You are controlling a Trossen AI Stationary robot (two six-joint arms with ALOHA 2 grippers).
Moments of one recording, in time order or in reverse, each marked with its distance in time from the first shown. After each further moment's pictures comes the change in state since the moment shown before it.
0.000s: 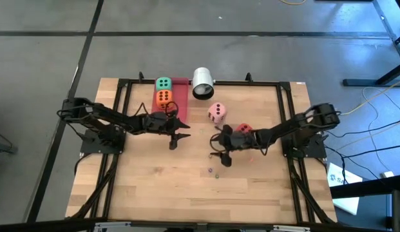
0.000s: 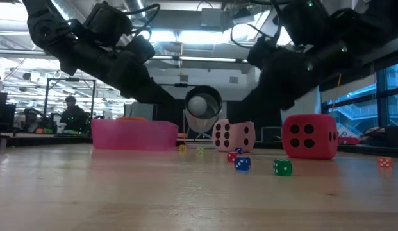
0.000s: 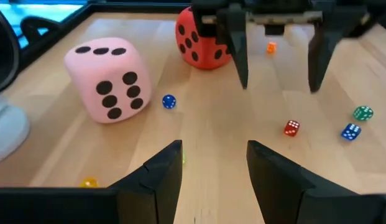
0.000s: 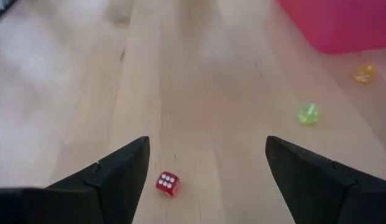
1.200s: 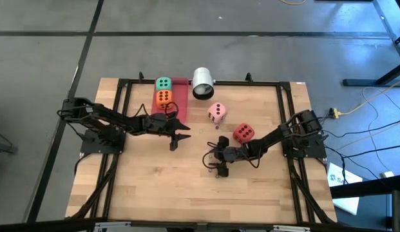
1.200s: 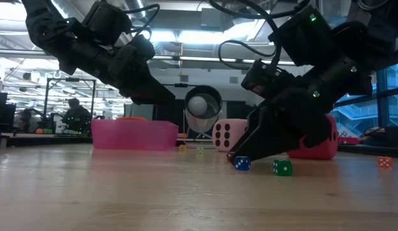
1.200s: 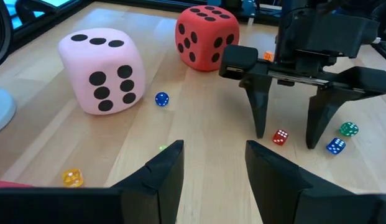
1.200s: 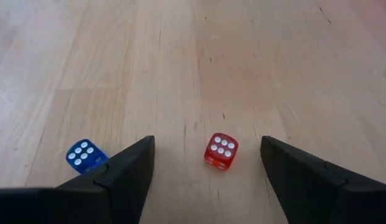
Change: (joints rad) left arm -0.020 0.000 0.000 0.008 -0.010 -0.106; right arm 0.099 0.222 0.079 -0.001 0.080 0.020
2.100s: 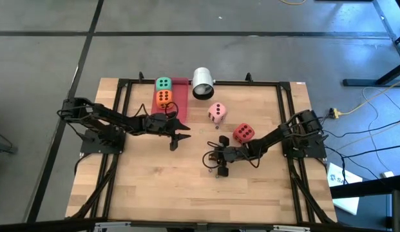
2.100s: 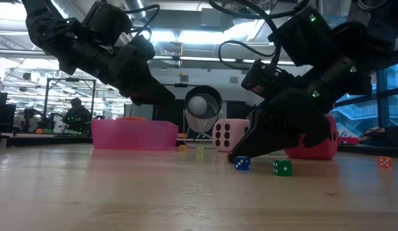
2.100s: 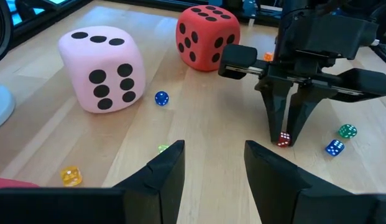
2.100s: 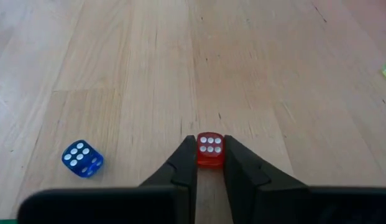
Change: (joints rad) left arm 0.000 0.000 0.000 0.000 0.000 -0.016; right arm -0.001 -0.002 -0.002 -0.005 0.003 0.007
